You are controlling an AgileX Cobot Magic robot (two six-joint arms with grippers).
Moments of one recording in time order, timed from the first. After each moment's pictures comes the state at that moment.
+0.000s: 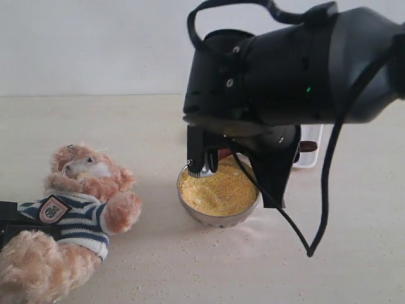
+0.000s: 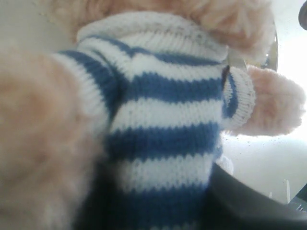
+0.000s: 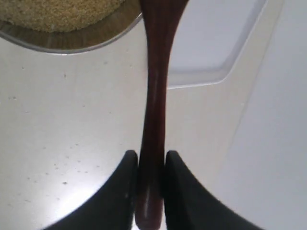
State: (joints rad) left arm 0.31 1.47 -0.36 -1.35 0.89 1.29; right arm 0.96 1.79 -1.28 -0.80 1.22 -0.18
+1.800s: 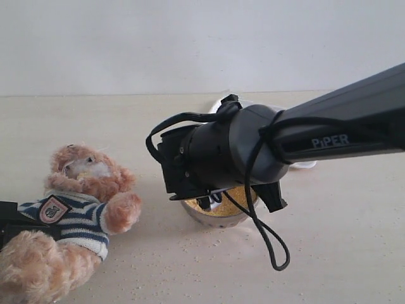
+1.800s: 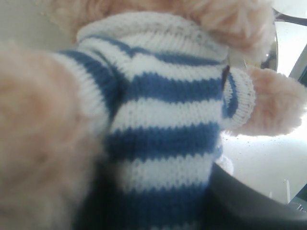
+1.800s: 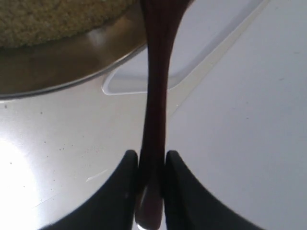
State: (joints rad) left arm 0.31 1.47 -0.36 -1.35 0.89 1.29; right arm 0.98 2.03 -1.28 -1.12 1.22 -0.21
